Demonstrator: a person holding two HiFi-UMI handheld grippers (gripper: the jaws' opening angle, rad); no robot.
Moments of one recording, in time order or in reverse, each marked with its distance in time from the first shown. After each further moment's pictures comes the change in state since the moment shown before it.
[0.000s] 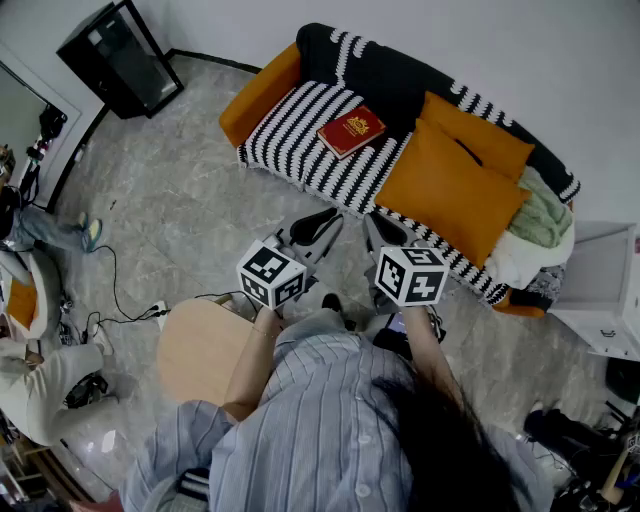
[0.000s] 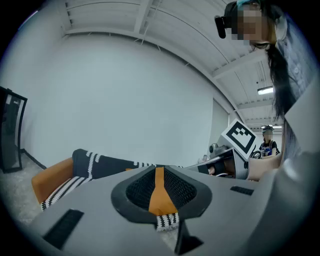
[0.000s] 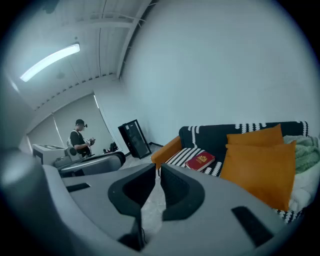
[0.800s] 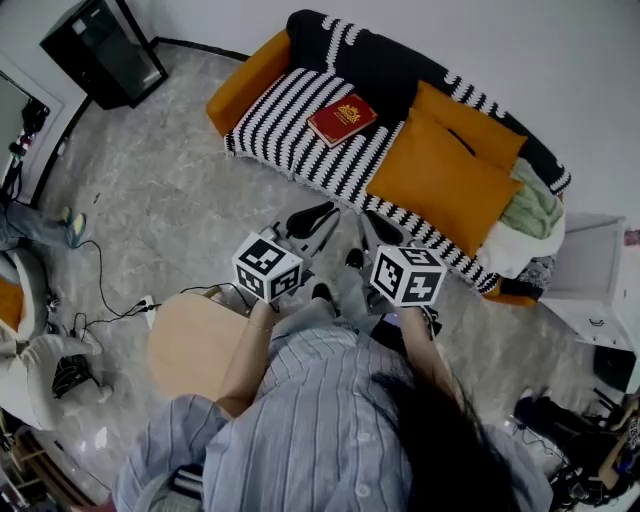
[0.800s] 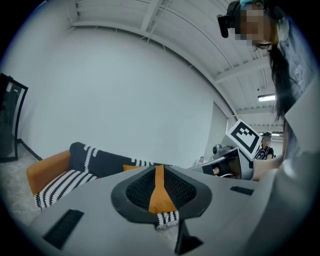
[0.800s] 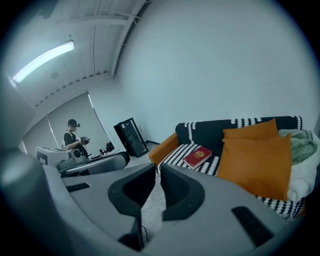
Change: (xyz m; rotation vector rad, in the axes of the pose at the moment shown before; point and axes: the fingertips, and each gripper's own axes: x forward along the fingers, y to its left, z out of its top) left arm -0.005 0.017 -0.015 -0.058 0.010 -0.037; right arm 0.008 0.010 -0.016 0.046 0.021 -0.043
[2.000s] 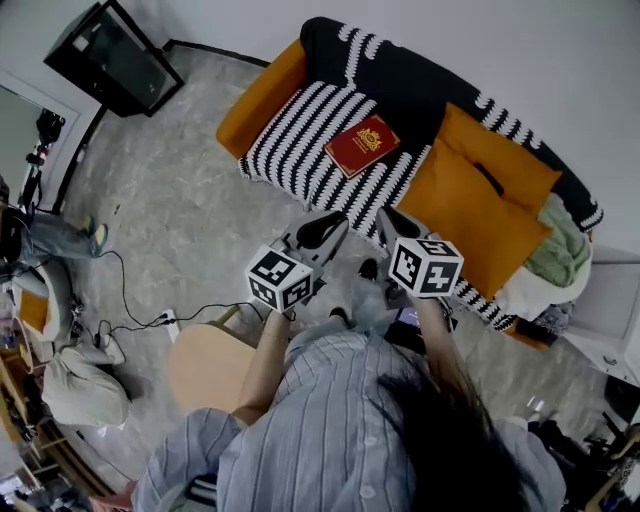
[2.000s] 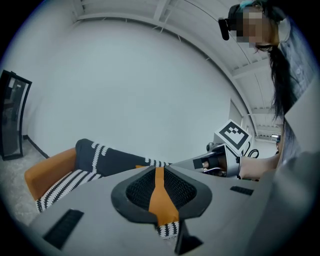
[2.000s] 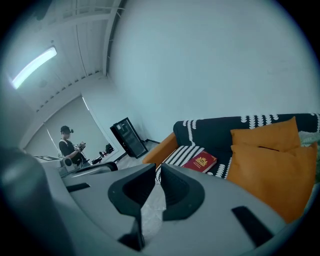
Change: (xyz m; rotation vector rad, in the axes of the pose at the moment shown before) left arm 0.109 0.127 0.028 -0.056 0.049 0.099; right arm 0.144 -0.090 0.099 0.053 0.068 0.047
